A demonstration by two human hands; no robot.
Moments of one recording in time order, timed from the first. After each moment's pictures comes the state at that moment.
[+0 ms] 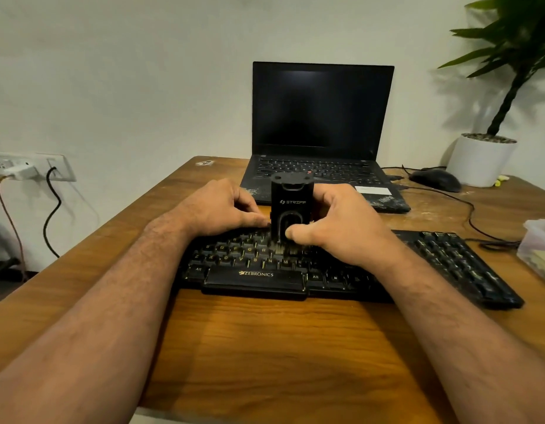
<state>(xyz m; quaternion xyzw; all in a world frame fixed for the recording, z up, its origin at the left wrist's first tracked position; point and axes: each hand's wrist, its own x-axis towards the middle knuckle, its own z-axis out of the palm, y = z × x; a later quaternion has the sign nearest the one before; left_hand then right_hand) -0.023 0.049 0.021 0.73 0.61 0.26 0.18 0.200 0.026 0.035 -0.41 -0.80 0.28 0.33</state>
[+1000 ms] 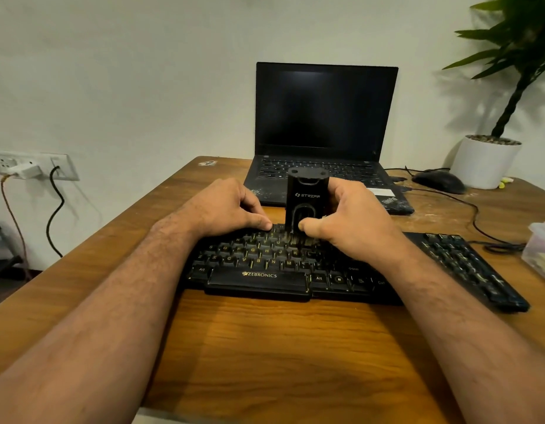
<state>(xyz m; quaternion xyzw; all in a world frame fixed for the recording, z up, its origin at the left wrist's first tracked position) -0.016 0.046 0.024 0.72 0.62 0.25 0.17 0.203 0.034 0.035 -0.45 -0.78 0.27 0.34</state>
